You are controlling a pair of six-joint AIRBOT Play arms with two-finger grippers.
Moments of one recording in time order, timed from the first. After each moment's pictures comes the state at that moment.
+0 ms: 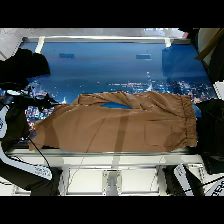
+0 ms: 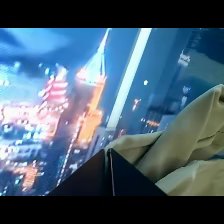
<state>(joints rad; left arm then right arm) 0.43 -1.72 1.20 0.78 -1.12 -1.14 -0.86 -0.86 0.86 -0.80 1.31 1.07</state>
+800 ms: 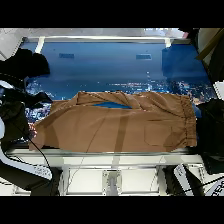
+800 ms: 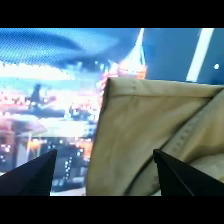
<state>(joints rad) 0.45 -1.72 1.37 1.10 -1.22 -1.18 -0.86 -0.86 0.86 -0.86 1.29 1.11</state>
